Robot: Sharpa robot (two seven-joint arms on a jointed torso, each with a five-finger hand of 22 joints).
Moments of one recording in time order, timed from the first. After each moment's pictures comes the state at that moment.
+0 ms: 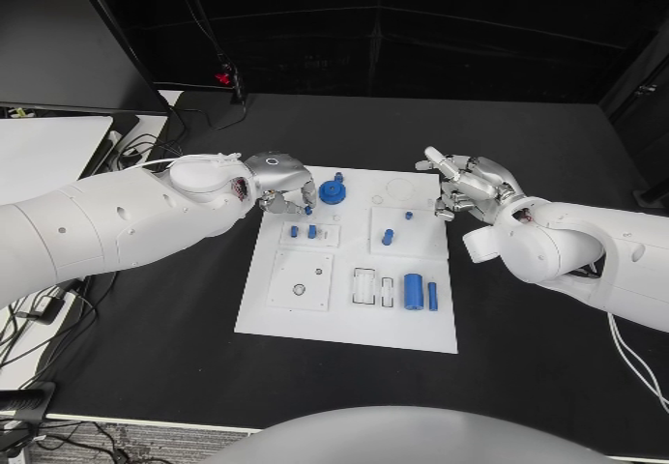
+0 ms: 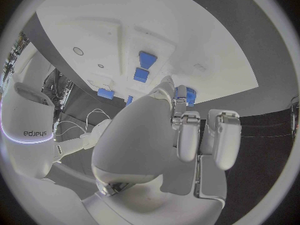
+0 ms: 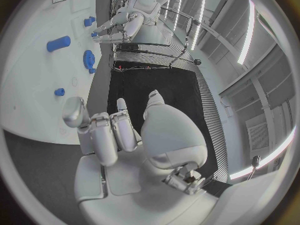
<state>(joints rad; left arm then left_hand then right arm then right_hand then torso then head) 1.37 -0.58 -0.24 1.16 -1.67 -0.24 0.23 1.66 -0.07 0.23 0.29 0.05 1.12 0.09 0.14 0.11 1.09 0.07 0.16 0.06 1.47 0.01 1.57 1.31 0.01 1.47 0.14 1.57 1.31 1.19 -0.97 -0.09 1.60 -0.14 -0.38 0.31 1.17 0.13 -0.28 0.29 0.28 0.47 0.16 0.72 0.07 1.40 0.19 1.54 1.31 1.47 0.13 1.57 1.31 0.11 1.09 0.25 1.30 1.31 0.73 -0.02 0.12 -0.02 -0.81</state>
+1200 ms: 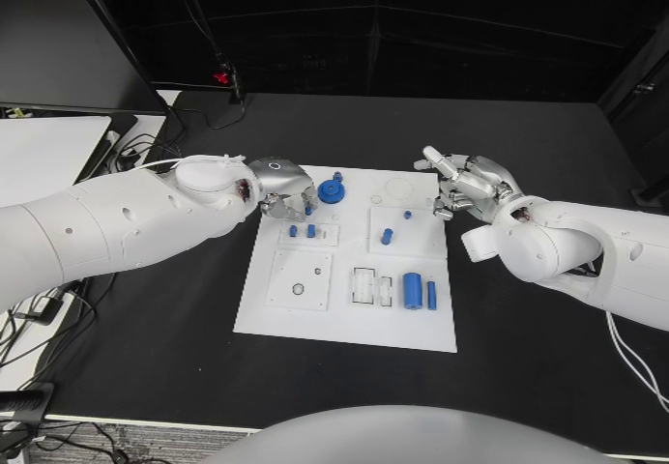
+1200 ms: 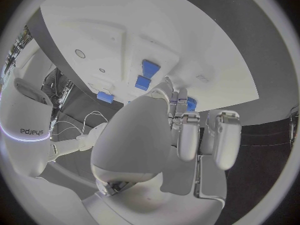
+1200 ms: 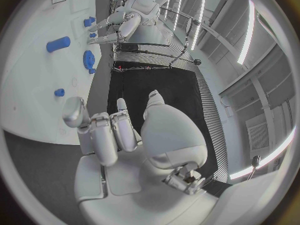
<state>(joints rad) 1.37 -0.57 -0.24 1.14 -1.67 -0.17 0.21 1.63 -0.14 0.21 0.29 0.05 0.94 0.13 0.07 0.07 1.02 0.09 0.12 0.06 1.47 0.02 1.57 1.31 0.01 1.47 0.14 1.57 1.31 1.19 -0.97 -0.09 1.60 -0.14 -0.38 0.31 1.17 0.13 -0.28 0.29 0.28 0.47 0.16 0.72 0.07 1.40 0.19 1.54 1.31 1.47 0.13 1.57 1.31 0.11 1.09 0.25 1.30 1.31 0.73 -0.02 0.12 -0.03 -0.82</state>
